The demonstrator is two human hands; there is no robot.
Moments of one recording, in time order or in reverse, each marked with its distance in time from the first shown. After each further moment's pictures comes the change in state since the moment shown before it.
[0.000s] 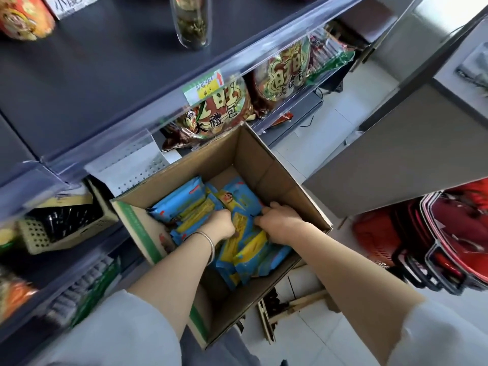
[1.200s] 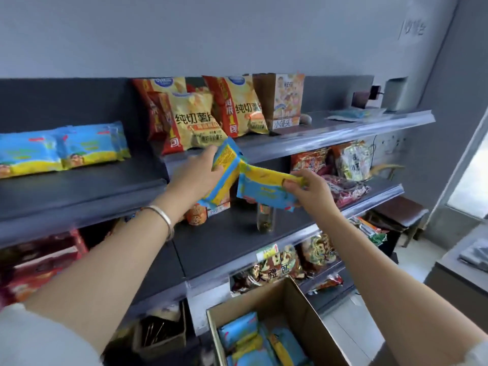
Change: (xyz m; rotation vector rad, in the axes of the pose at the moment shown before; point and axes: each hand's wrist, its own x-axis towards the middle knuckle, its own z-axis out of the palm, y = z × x) left_hand -0.409 0.019 -0.299 0.056 1.383 0.259; right_hand -0.230 0.000 -0.302 1.163 1.291 -0.386
